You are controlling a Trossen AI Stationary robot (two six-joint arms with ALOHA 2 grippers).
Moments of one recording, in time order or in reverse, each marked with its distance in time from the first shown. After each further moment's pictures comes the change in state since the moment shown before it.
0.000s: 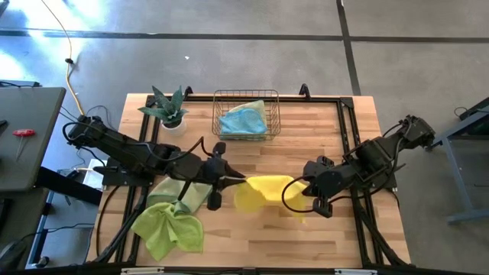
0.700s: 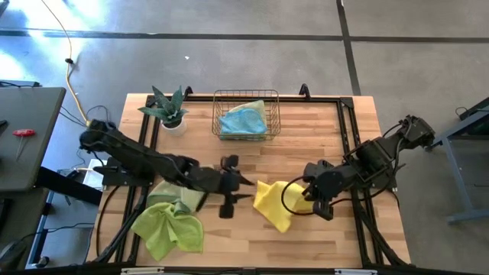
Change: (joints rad) left arm -0.012 0.160 -0.040 0.097 0.011 0.061; right arm -0.003 0.001 0.000 0.033 -0.064 0.066
